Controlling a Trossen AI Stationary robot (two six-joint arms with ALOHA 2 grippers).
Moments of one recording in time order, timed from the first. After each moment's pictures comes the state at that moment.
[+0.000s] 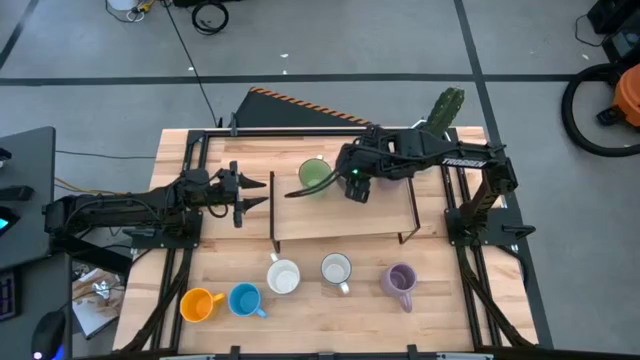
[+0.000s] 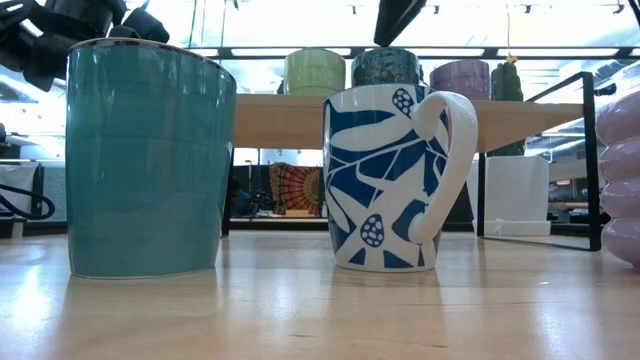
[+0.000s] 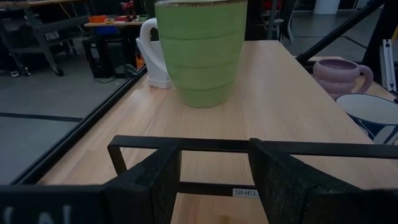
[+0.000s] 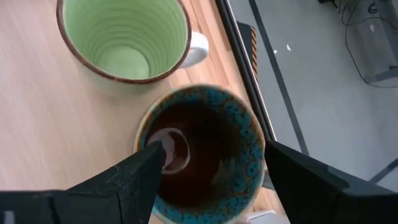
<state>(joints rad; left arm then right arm) 0.25 0.64 0.24 0.25 0.05 0.06 0.01 1.73 1.98 -1.38 0.51 0.17</state>
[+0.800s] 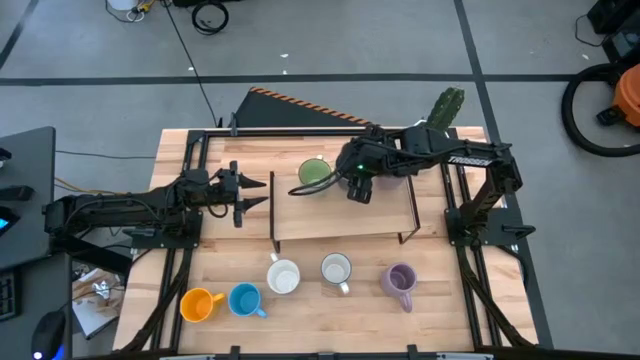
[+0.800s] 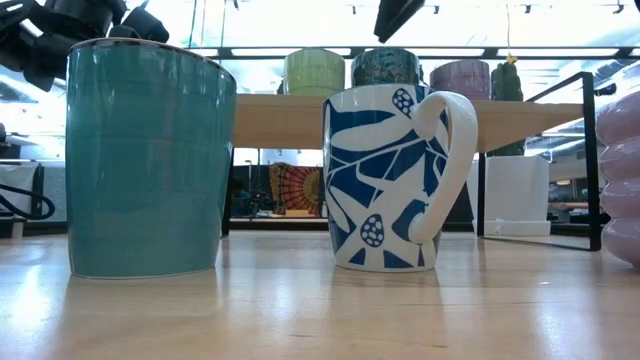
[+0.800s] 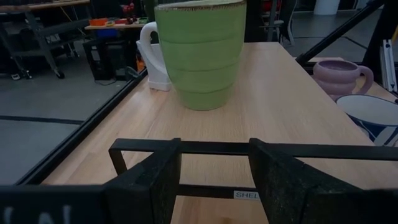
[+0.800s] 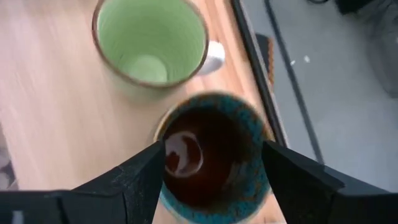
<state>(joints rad) 0.25 0.64 0.24 0.25 0.05 0.07 0.00 1.70 1.96 -1.33 0.43 0.11</state>
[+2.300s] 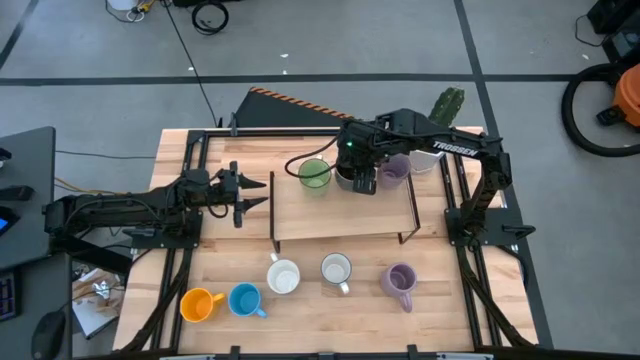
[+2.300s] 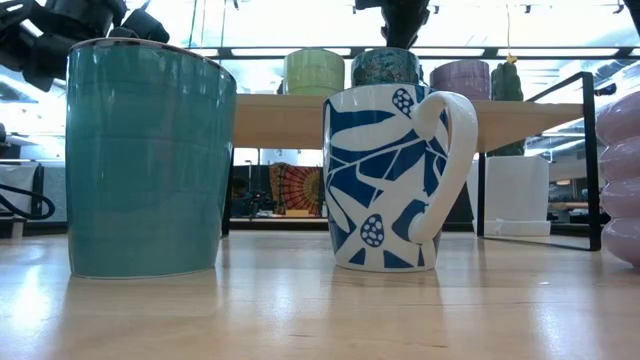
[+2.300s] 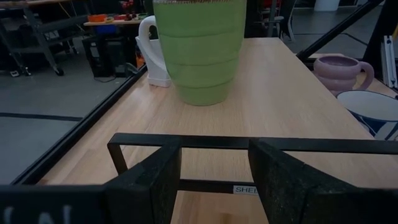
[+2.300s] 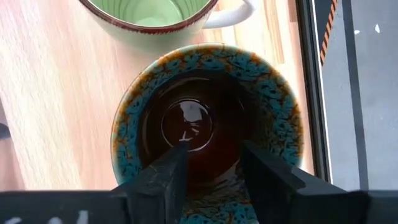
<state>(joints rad) 0.25 0.64 0.24 0.24 0.05 0.07 -0.17 1.75 1.96 -1.41 0.16 -0.08</state>
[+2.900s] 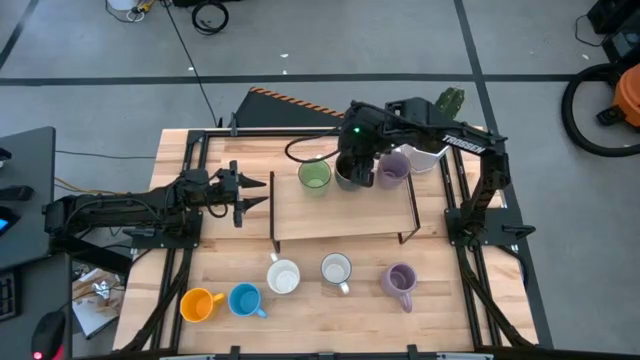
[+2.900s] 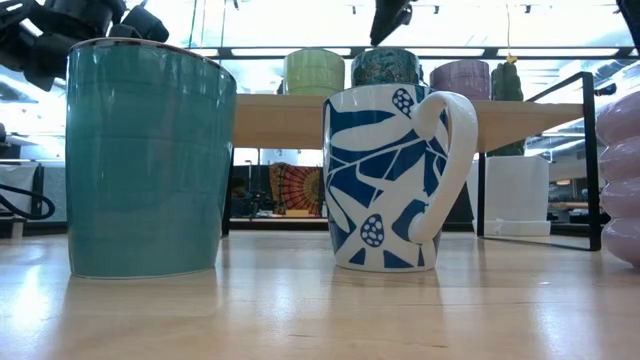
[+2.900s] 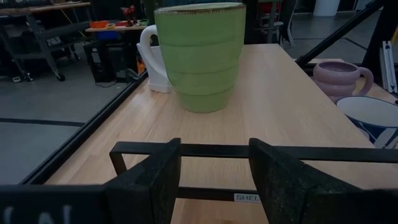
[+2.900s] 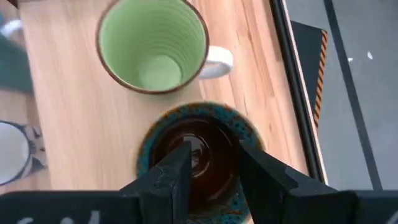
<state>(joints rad) 0.25 0.64 0.24 0.26 0.05 0.07 -0.18 1.77 2.13 -1.41 0.12 -0.05</state>
